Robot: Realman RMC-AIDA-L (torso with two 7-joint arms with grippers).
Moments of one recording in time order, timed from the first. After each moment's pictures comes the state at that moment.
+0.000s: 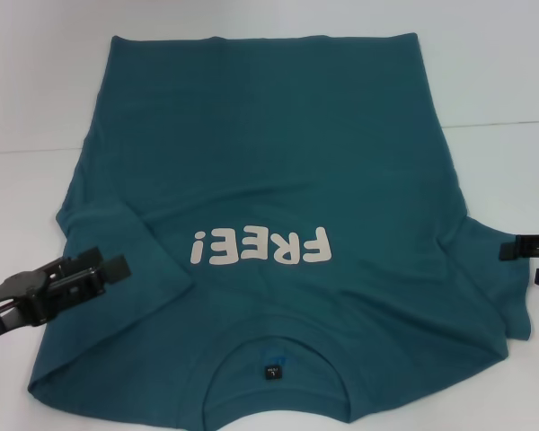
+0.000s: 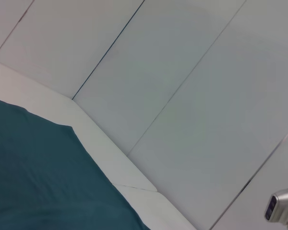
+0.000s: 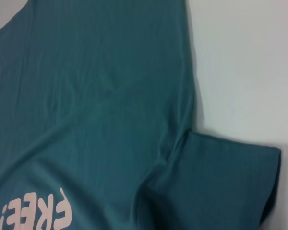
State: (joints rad) left arm -0.40 -2.15 0.36 0.76 1.98 1.75 -1.72; right arm 0.56 1.87 -0.52 -0.61 -2.40 -1.32 2.49
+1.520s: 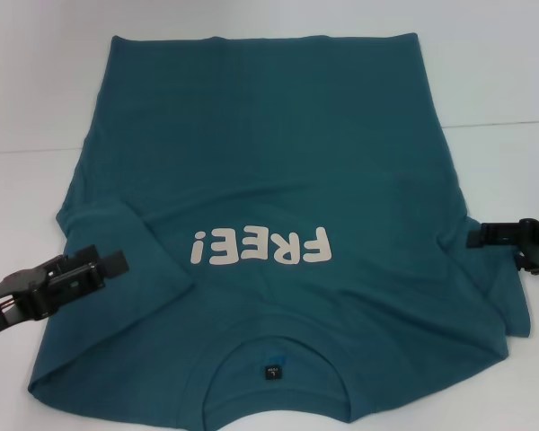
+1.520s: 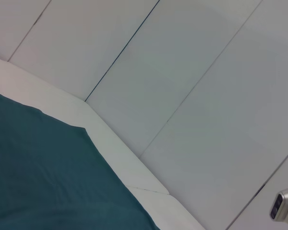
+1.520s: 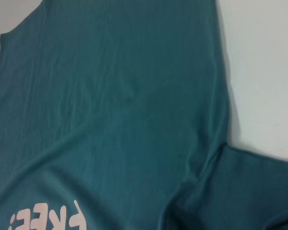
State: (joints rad) left arm -0.40 -2.15 0.36 0.75 1.98 1.70 -1.72; right arm 0.61 1.90 -0.54 -0.57 -2.39 -1.23 2.48
